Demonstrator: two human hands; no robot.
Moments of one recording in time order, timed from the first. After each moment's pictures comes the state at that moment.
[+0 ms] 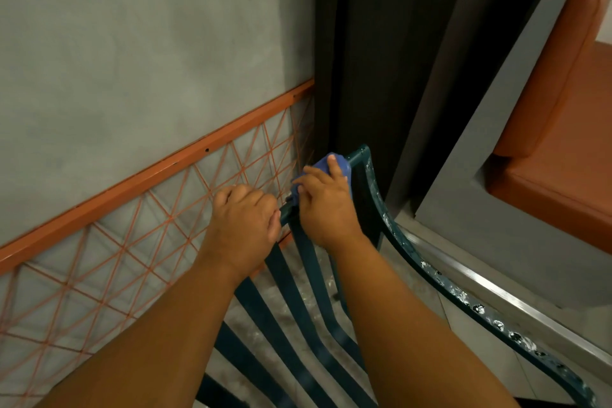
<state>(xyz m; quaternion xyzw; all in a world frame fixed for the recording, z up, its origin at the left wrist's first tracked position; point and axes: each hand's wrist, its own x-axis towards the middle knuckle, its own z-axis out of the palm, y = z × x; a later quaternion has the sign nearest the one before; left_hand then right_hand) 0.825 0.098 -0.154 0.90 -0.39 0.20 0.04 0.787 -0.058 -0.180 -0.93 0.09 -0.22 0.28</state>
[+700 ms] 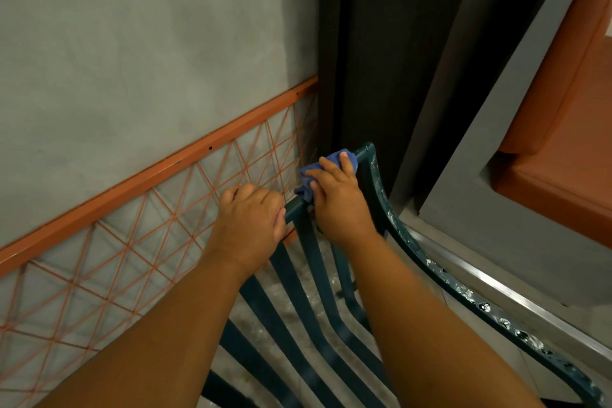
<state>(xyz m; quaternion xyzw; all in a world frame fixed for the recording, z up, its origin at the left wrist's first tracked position) 0.824 0.096 -0.154 0.91 -0.38 0.17 0.05 0.785 -0.069 -0.185 -0.92 0.11 -0.23 0.31</state>
